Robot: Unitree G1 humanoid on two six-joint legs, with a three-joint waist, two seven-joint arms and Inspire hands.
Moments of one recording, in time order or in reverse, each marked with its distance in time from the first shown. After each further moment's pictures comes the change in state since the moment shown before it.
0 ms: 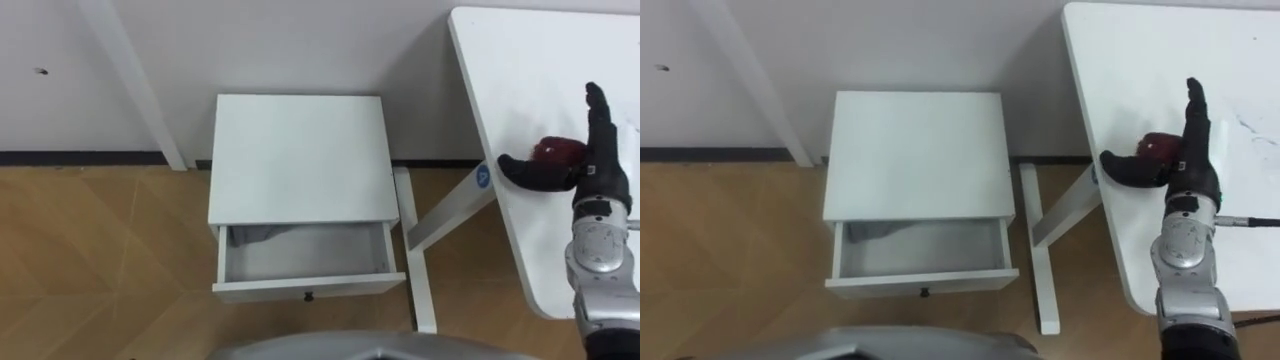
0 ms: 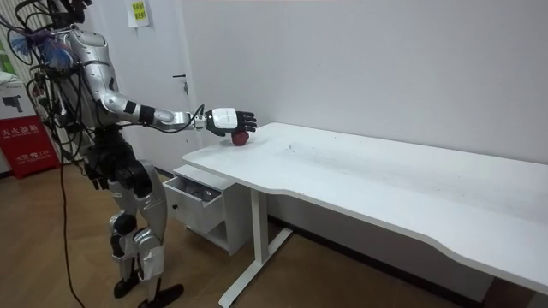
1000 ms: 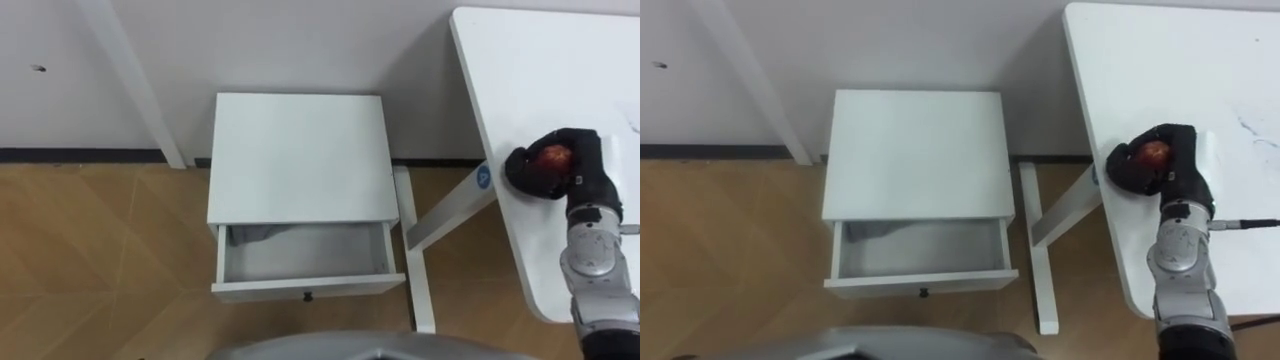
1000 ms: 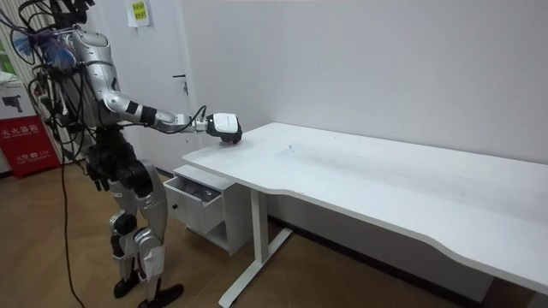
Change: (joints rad) left arm -0.012 0.001 -0.011 -0.006 0.018 0.008 -0.054; right arm -0.008 0.018 0.009 0.035 -0.103 0.031 0.032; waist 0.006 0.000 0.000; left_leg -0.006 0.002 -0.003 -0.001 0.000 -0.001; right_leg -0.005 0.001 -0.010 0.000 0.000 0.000
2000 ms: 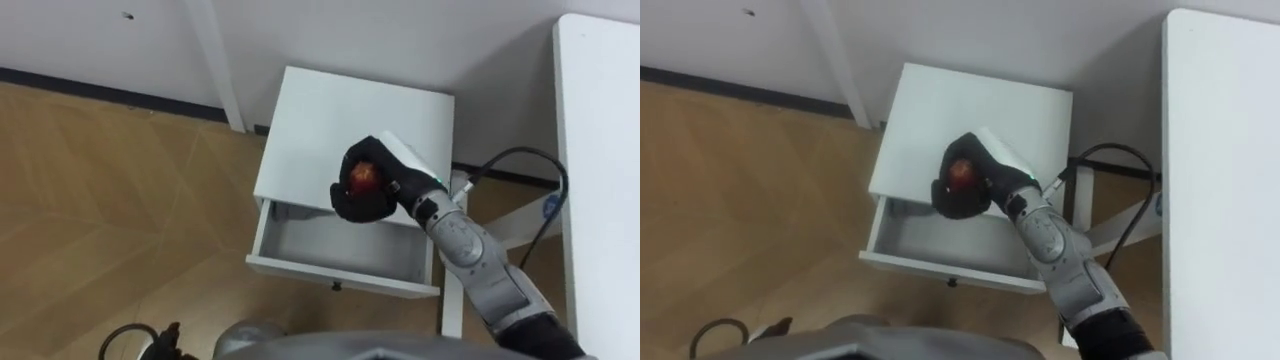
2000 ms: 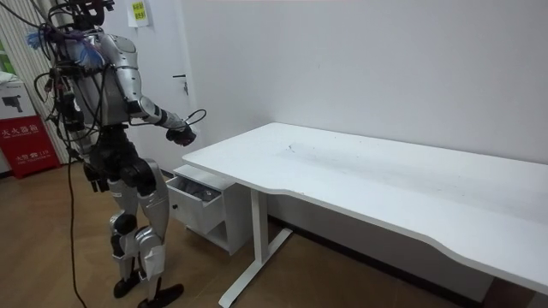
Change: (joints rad) left arm -0.106 -0.017 -0.191 0.017 0.020 0.015 0.020; right arm -0.039 0.090 0.537 -0.238 -0.172 0.083 0.332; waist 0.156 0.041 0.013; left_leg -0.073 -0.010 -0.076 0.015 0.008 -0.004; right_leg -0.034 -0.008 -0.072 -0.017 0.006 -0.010
